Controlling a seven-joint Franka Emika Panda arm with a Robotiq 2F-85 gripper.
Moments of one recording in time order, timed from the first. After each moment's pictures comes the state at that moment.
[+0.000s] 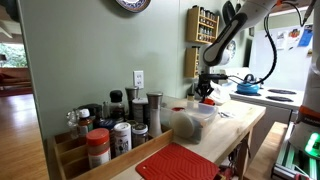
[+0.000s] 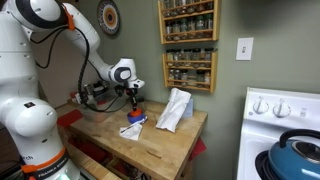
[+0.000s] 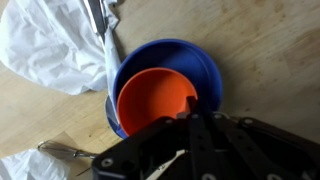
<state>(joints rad) 0.03 0.10 0.00 -2.45 0.02 2.55 0.59</state>
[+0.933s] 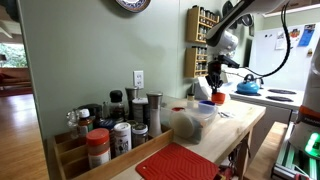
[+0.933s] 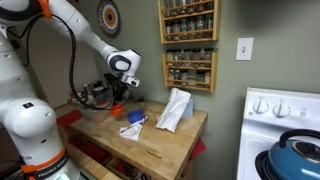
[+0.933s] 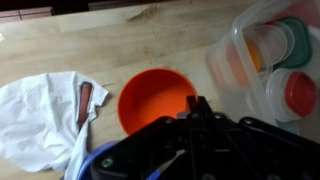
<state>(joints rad) 0.00 -0.09 -0.04 -2.45 0.44 1.97 -0.11</state>
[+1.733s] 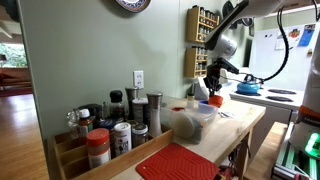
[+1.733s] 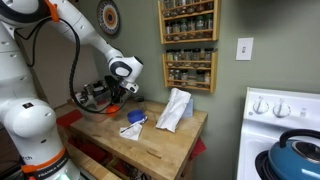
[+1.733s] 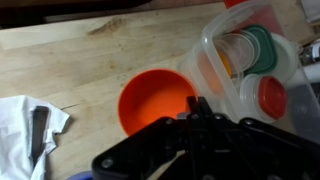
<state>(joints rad) 0.00 -0.04 -0.05 -2.46 0.63 1.96 -0.18</state>
